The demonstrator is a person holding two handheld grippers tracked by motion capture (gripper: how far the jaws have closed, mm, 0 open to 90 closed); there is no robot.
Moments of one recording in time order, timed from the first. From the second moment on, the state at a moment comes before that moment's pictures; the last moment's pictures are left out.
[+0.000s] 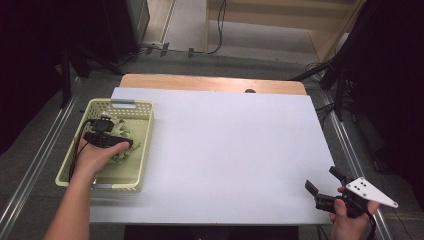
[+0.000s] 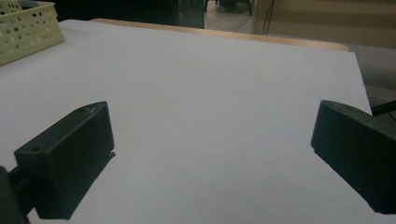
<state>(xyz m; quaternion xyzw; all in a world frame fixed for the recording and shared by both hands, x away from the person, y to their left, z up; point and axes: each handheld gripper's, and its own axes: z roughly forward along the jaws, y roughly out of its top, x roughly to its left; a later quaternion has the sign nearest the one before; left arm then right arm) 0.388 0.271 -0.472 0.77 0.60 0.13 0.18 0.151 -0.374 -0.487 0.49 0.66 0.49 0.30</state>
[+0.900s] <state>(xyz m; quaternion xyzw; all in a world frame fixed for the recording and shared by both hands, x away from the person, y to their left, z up) 0.388 0.268 -0.470 0.78 0.59 0.14 0.18 0.153 -0.374 -0.488 0.49 0.66 0.48 0.29</state>
